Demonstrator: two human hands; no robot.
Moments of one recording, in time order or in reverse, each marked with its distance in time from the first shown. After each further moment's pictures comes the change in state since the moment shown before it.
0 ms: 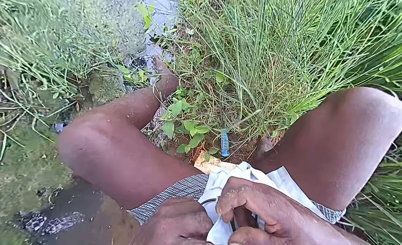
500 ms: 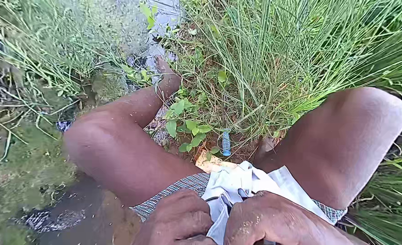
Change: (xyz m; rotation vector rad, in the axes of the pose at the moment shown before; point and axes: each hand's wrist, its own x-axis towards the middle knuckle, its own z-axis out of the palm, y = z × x) left_hand 0.001 0.012 0.004 0.188 0.115 0.031; right_hand 0.002 -0.011 0.007 0.100 -0.034 -0.111
